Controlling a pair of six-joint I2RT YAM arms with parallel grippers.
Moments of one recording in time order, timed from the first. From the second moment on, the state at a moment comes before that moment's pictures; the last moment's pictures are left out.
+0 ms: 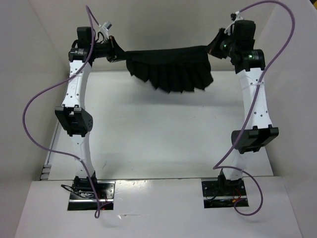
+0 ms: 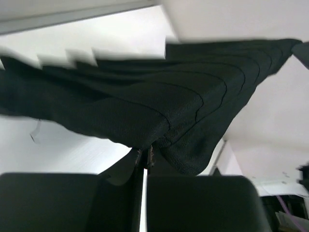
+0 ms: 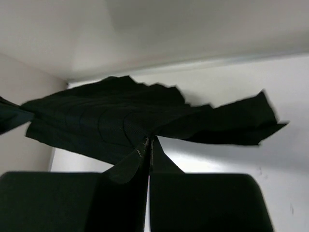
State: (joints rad) left arm -0.01 2.24 2.51 -0.77 0.90 -0.41; right arm 0.08 1.79 2.21 -0.82 -0.20 0.43
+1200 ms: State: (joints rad) left arm -0.04 1.20 0.96 -0.77 0.97 -0.26; right arm 0.07 1.11 1.11 -1.04 -0.46 0.37
